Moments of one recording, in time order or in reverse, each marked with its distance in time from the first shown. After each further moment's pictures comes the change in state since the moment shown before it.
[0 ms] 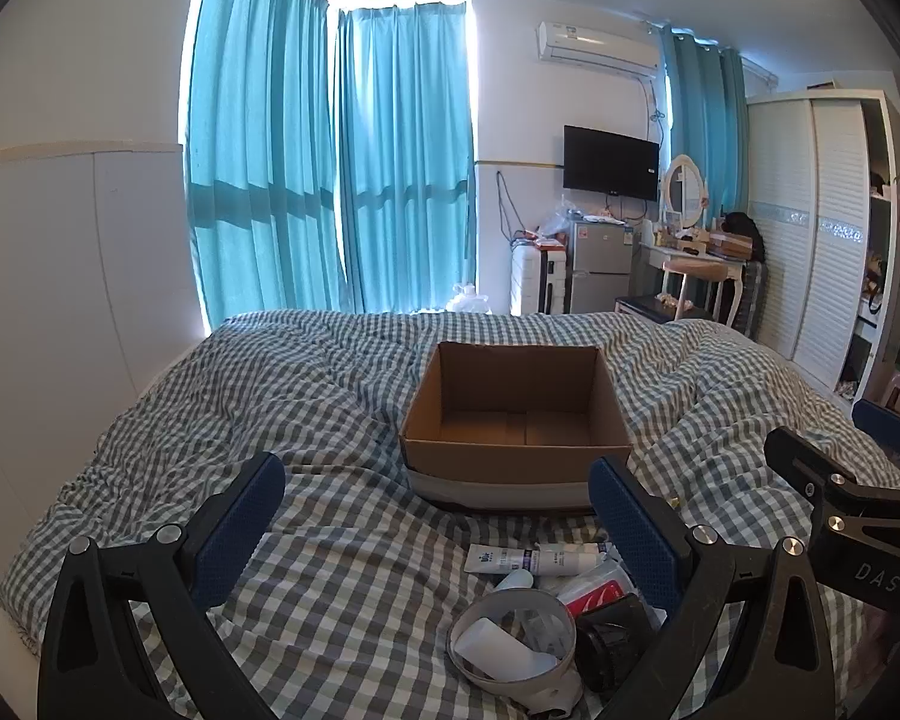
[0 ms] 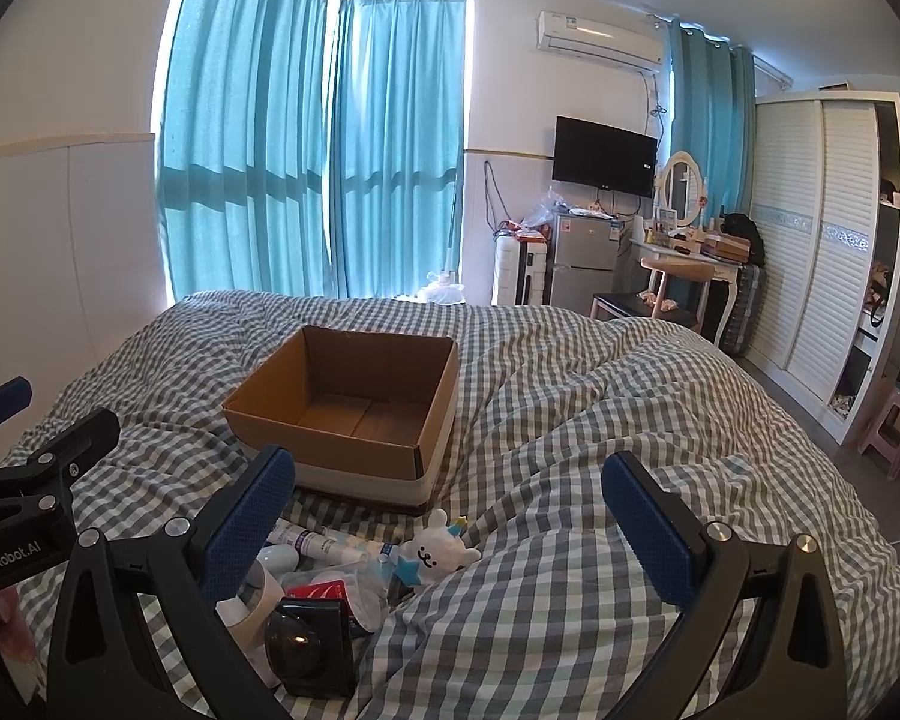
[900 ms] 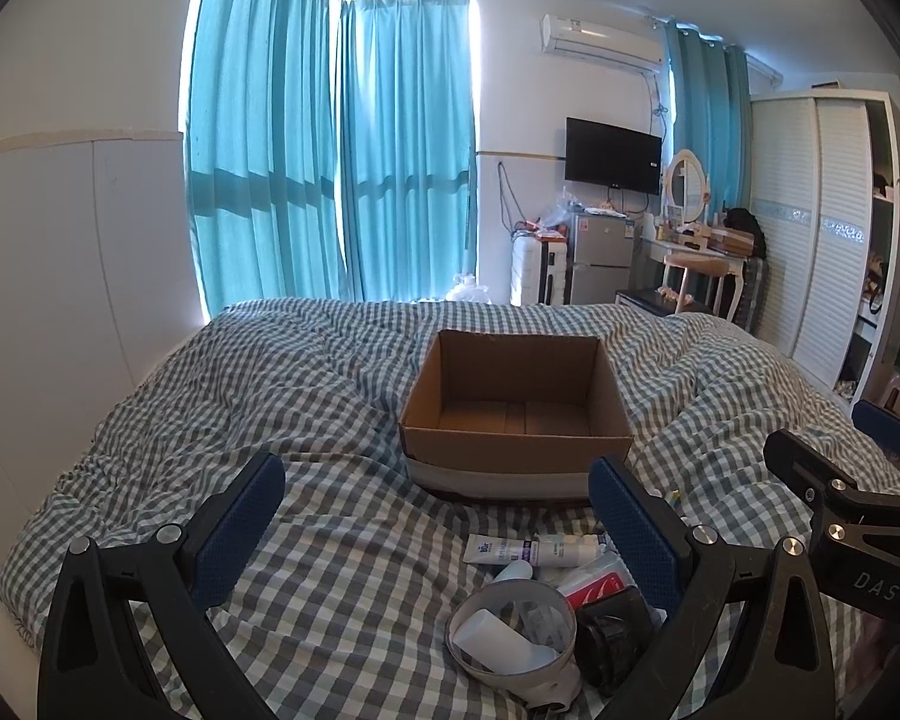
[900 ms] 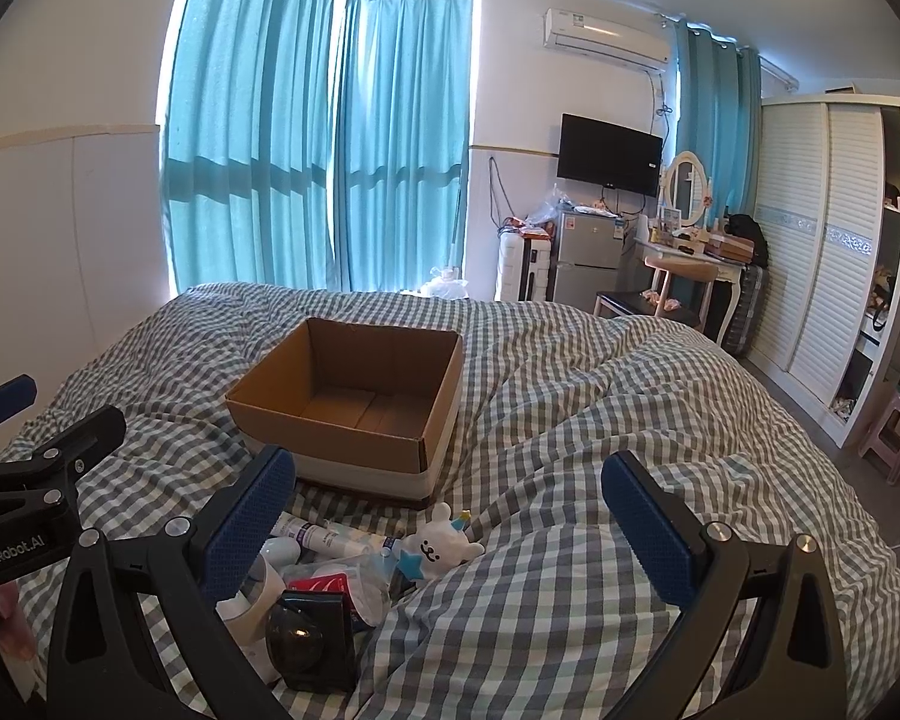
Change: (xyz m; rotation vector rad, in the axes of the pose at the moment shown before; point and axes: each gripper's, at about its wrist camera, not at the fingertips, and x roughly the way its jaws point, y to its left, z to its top) left arm 0.005 0.002 -0.005 -0.010 0.022 0.001; right arm 0.001 0.002 -0.002 -0.011 0.011 0.007
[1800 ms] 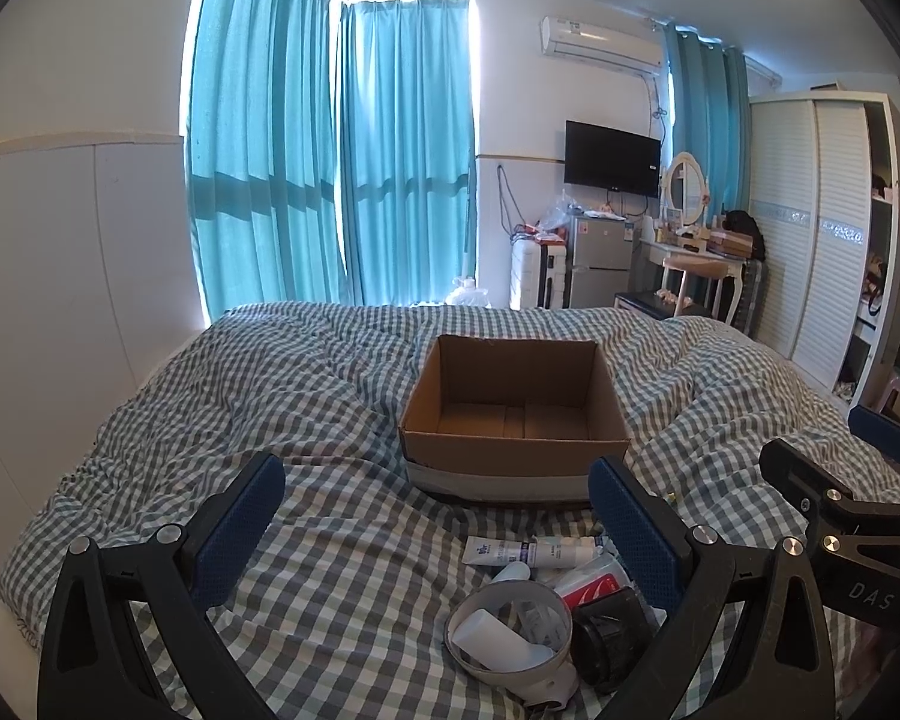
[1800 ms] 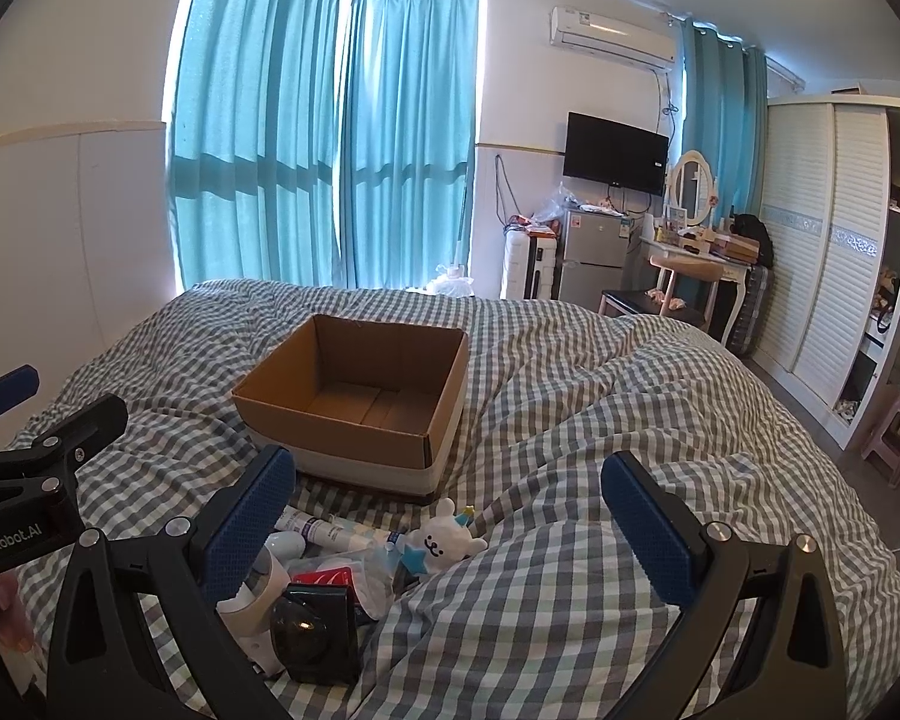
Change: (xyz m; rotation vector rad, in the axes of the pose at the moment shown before) left arm -0.005 0.001 0.000 0.001 -0.007 0.000; right arm -0.004 -0.001 -0.001 -0.010 0.005 0.011
